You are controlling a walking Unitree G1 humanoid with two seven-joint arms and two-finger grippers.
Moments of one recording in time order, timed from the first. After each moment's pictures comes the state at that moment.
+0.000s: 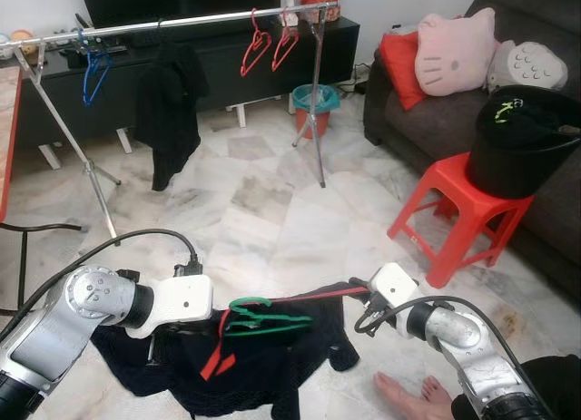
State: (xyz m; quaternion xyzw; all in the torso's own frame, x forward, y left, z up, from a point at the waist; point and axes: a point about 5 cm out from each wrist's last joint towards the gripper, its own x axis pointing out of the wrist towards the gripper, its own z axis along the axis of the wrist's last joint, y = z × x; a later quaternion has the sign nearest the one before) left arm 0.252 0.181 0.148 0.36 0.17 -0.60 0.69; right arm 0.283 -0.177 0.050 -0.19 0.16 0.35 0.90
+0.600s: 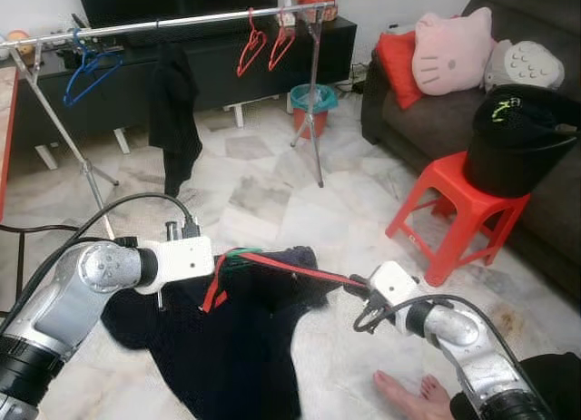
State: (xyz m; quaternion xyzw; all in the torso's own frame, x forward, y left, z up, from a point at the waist) left arm 0.294 0.195 0.153 0.53 0.12 -0.46 0.71; right arm 0.288 -0.176 0.054 -0.20 0.15 0.35 0.90
